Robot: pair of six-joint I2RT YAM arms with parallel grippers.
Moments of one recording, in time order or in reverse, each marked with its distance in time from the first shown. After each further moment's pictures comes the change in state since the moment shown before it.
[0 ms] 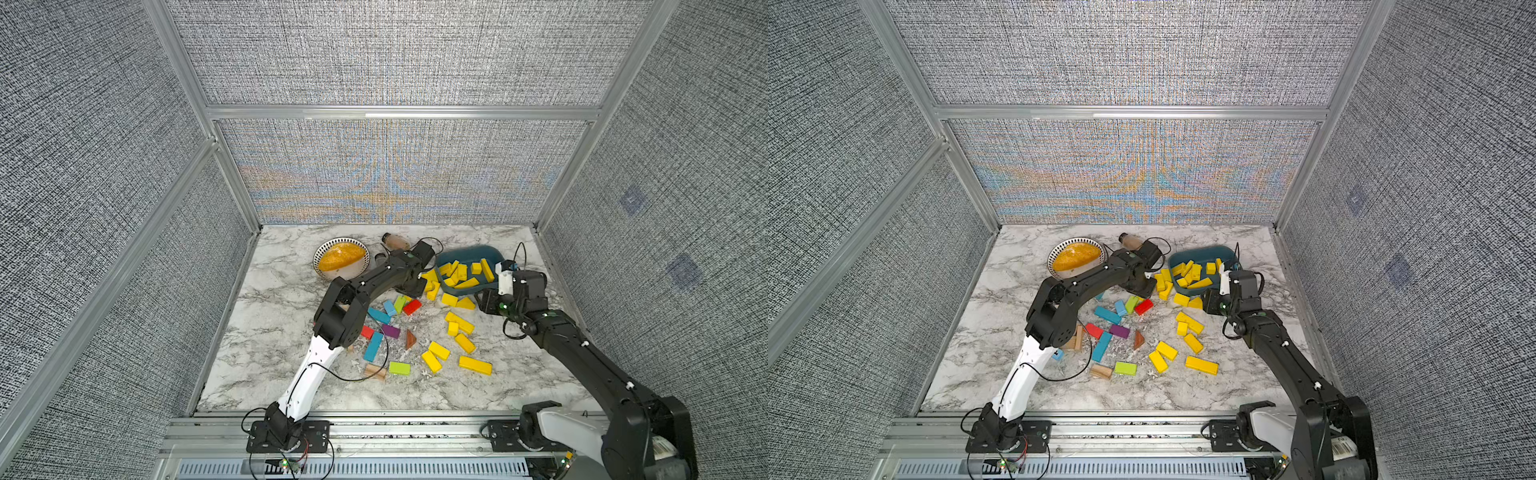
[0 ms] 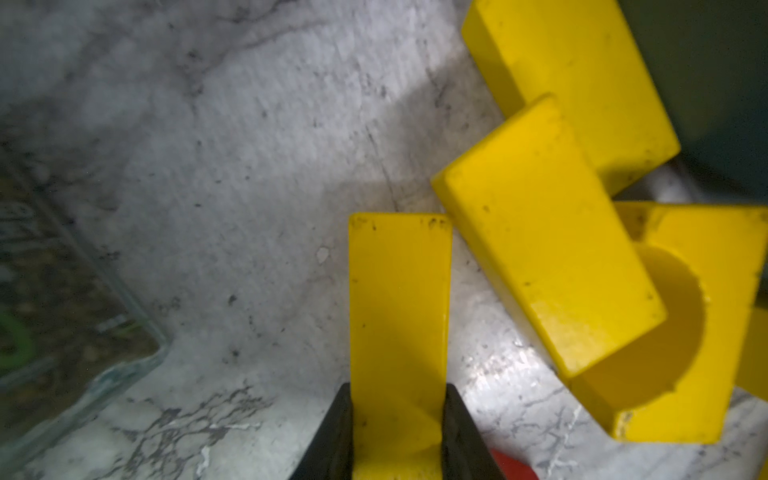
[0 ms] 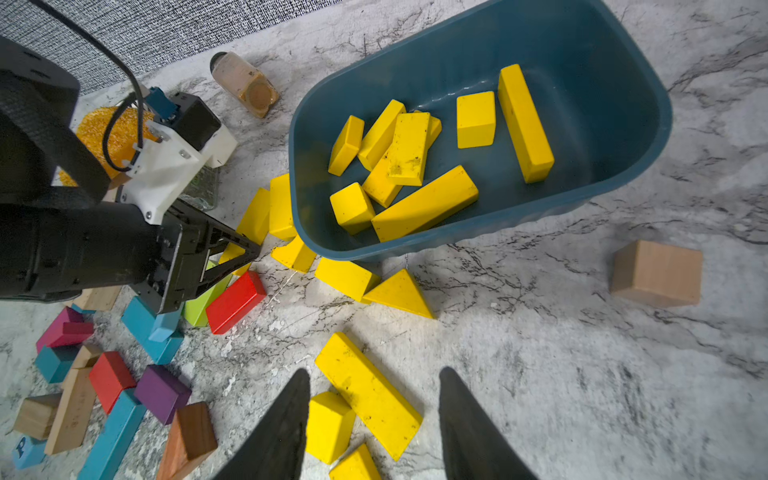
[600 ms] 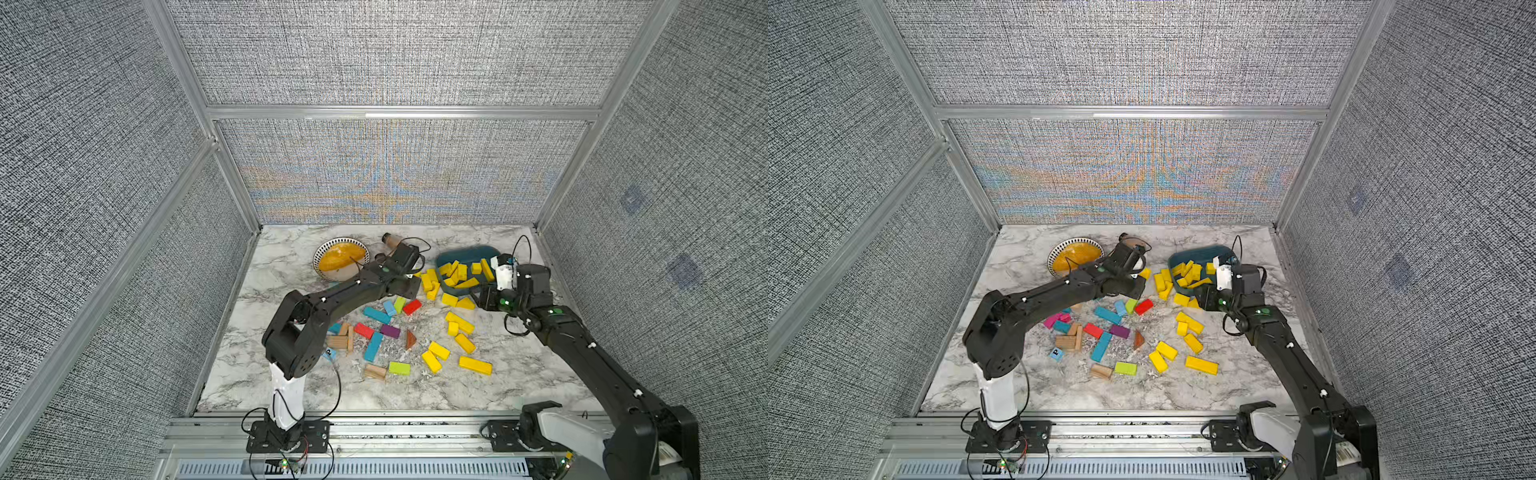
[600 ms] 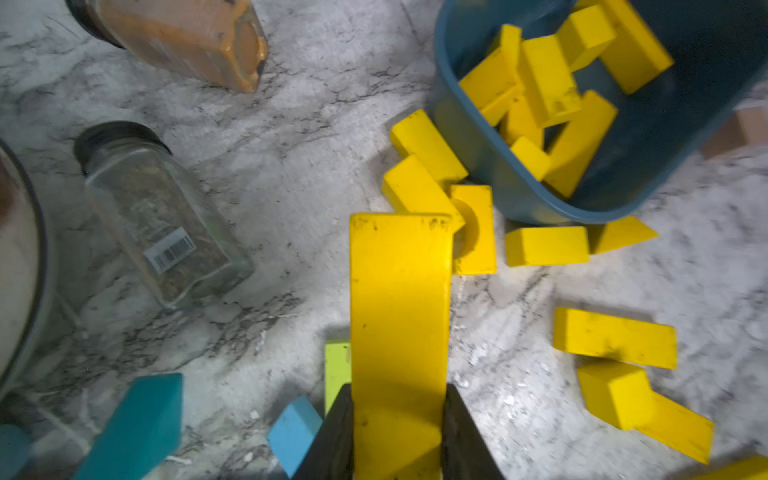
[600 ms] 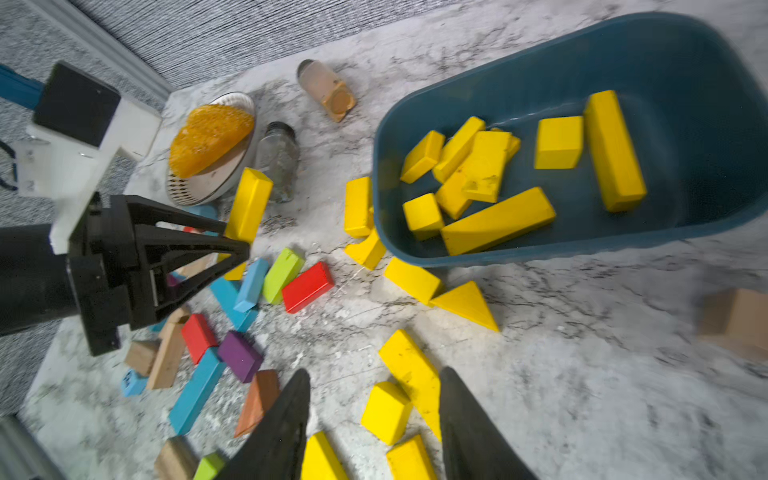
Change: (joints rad) left arm -0.025 -0.557 -0.681 0.510 0.079 -0.005; right arm 0.034 -0.019 0.085 -0.056 -0.186 -0.006
